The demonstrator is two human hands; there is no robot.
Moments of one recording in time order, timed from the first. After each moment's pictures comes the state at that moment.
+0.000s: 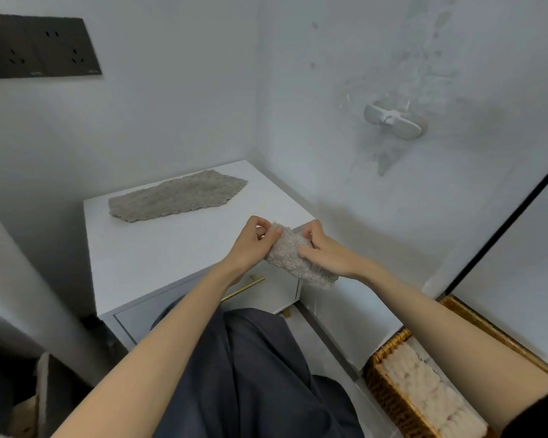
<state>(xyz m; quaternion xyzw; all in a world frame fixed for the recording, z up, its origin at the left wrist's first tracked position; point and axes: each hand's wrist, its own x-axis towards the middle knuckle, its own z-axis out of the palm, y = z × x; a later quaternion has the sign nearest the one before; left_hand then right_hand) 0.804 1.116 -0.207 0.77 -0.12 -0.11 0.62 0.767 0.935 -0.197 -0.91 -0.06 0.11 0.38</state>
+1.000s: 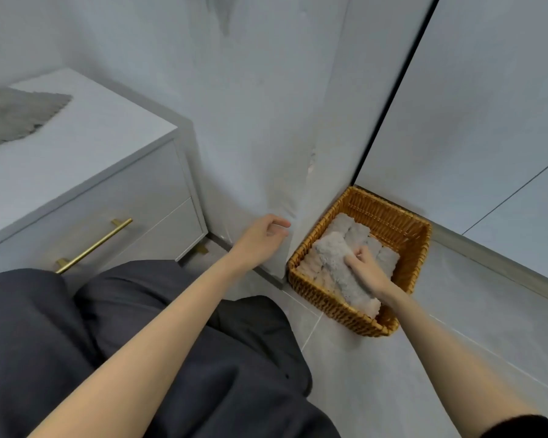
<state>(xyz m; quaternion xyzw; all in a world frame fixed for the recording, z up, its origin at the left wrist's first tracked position) 0.703 0.938 -0.327 0.80 -0.27 -0.30 0.45 0.552 0.733 -0.414 -0.79 0.36 0.01 0.50</state>
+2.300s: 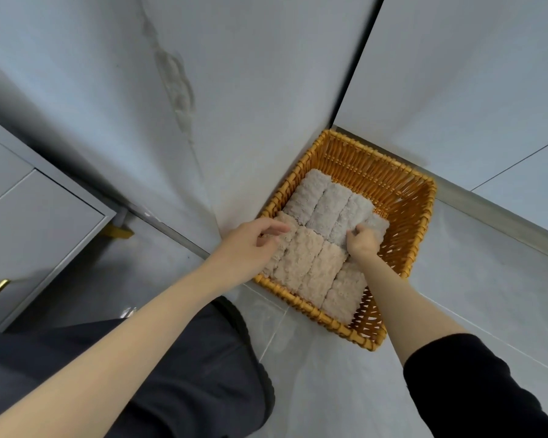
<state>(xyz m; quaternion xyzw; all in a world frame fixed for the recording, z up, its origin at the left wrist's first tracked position) 0.702 0.824 -0.427 0.77 -0.31 -0.40 0.38 0.591 0.584 -0.597 -0.71 0.62 0.01 0.34</state>
